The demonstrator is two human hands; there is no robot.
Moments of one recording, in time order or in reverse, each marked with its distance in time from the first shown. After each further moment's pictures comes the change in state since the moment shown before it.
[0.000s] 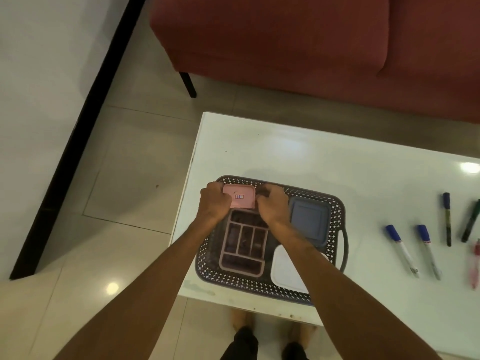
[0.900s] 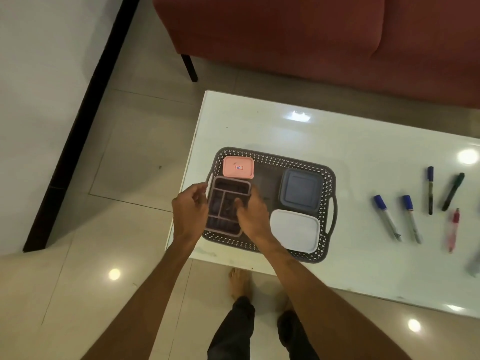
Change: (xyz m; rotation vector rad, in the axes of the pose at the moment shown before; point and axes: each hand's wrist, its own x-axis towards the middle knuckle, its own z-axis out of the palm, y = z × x) left_hand -0.111 -0.056 -0.019 -0.187 0.311 0.114; right_hand -0.112 0.020 0.021 0.042 -0.135 -0.047
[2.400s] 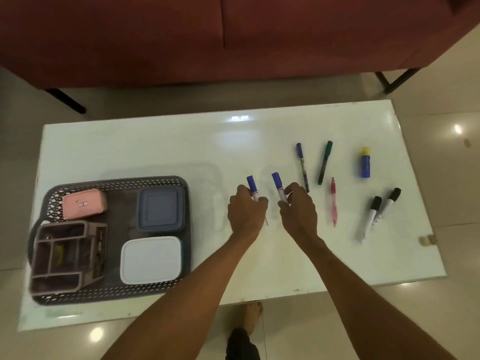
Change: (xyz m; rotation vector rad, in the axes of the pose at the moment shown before) left_hand -0.117 0.176 0.415 0.242 -0.329 -0.047; right_hand 0.049 0.251 -0.346 -0.236 0.462 0.175
